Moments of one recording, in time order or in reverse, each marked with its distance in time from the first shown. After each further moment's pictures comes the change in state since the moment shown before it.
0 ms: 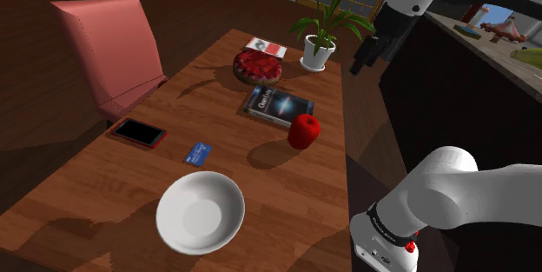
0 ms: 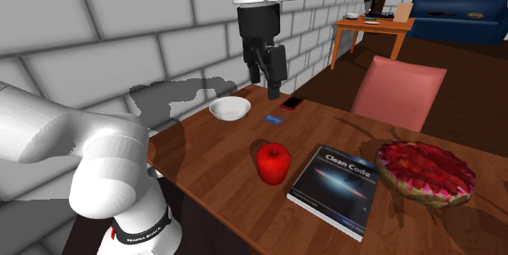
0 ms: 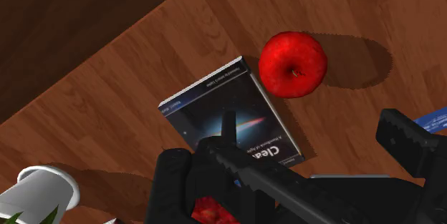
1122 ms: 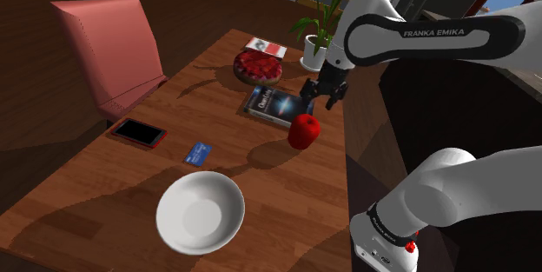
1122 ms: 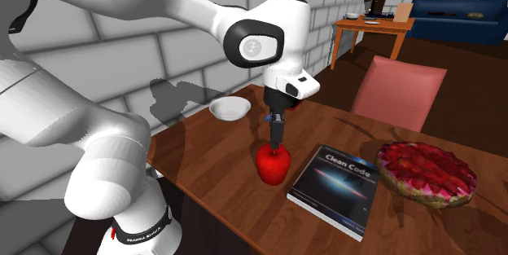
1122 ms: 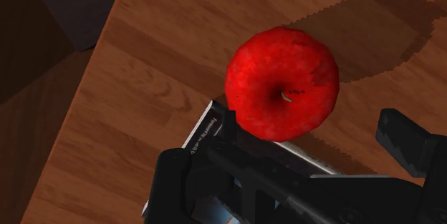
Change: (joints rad) arm -0.071 0.263 0.104 -0.234 0.162 0.386 0.426
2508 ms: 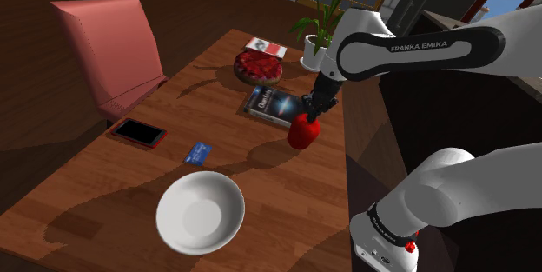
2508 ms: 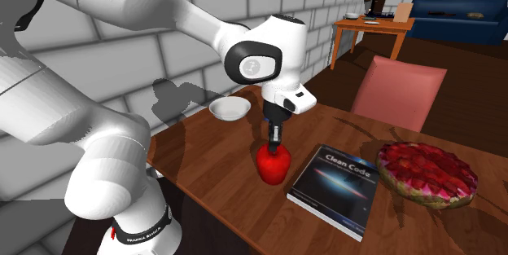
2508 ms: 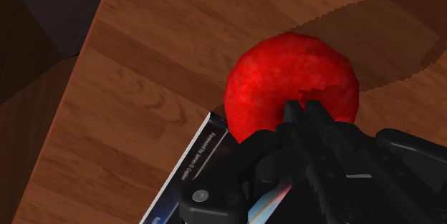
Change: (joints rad) arm 0.003 0.036 0.007 -0.067 0.010 0.104 0.003
